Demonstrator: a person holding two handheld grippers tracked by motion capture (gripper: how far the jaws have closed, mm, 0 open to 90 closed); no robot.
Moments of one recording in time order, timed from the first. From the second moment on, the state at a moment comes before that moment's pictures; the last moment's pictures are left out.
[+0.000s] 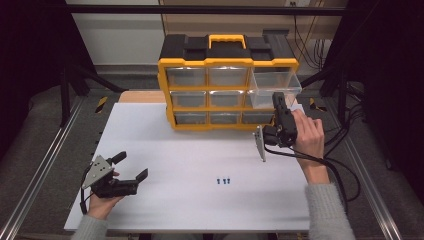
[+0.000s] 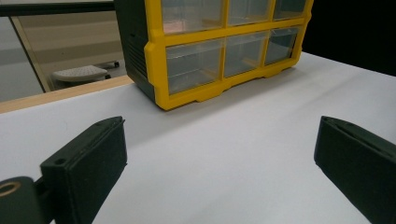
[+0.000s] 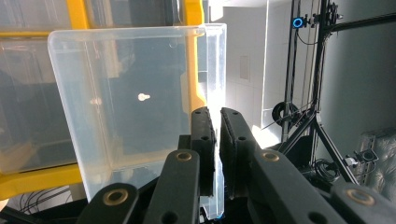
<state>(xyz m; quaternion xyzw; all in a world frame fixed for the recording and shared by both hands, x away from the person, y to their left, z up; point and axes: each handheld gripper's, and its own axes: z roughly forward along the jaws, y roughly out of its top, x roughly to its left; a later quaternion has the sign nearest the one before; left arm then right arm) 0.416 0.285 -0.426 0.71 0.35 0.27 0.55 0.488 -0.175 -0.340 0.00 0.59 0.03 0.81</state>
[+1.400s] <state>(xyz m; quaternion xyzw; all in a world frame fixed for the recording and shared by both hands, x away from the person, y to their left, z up) 0.416 0.284 -0.426 0.71 0.35 0.27 0.55 0.464 -0.191 -0.314 0.27 0.66 0.38 0.59</state>
